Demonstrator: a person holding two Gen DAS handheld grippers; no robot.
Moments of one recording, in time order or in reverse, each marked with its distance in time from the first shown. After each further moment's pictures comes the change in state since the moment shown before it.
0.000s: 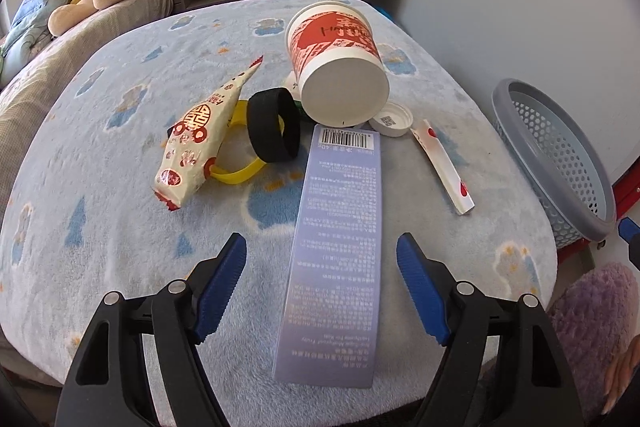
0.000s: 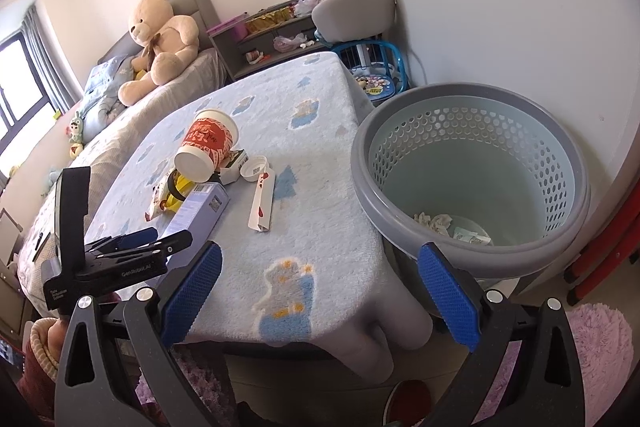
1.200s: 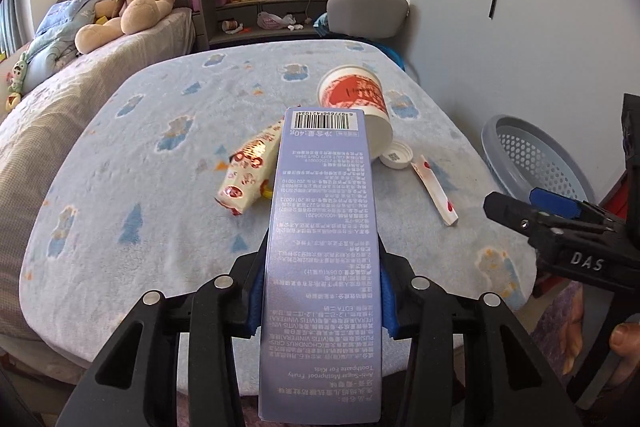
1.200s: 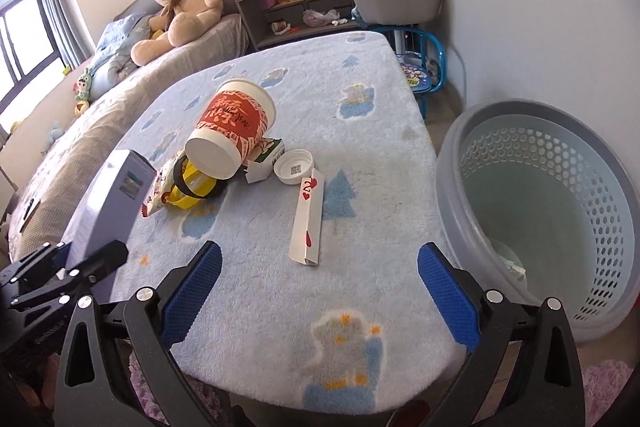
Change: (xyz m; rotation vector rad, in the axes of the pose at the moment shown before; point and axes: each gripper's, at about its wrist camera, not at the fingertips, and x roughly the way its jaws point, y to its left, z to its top) left arm -0.070 0.016 -0.017 -0.035 -0.153 0.054; right arm 0.083 0.057 0.025 -0.145 0.091 0.013
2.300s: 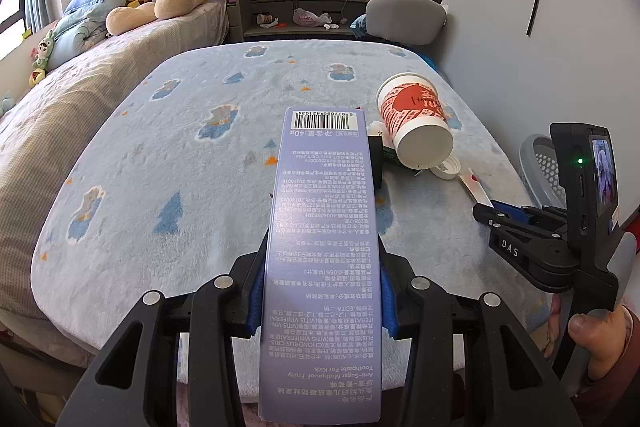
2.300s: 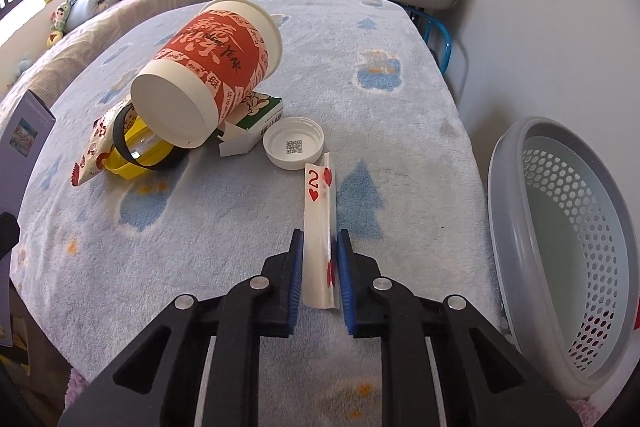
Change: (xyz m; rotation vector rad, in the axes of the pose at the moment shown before) left arm 0.005 0.034 0.001 -0.084 0.009 0.064; right arm 0.073 0.028 0.008 -0.152 0.128 -0.150
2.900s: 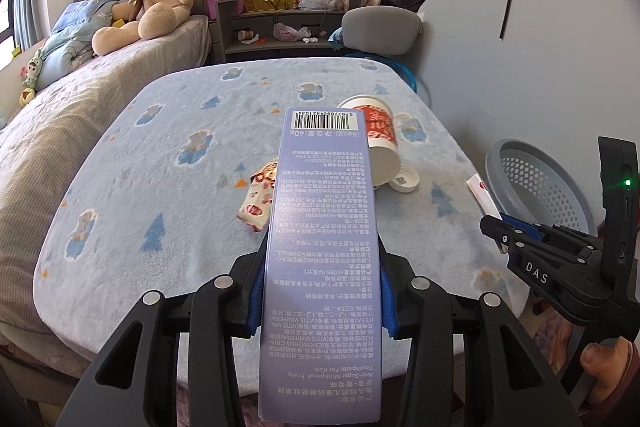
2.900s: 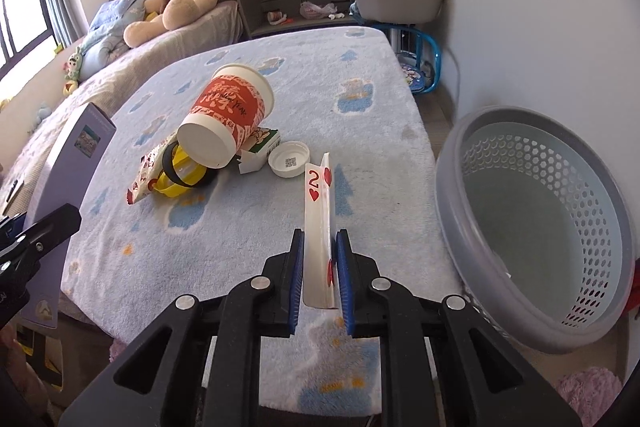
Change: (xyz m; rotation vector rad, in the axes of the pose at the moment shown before) left arm -0.029 -0.037 0.009 0.059 -0.047 -0.049; right arm -0.069 -0.032 -0.024 0.125 -0.110 0.087
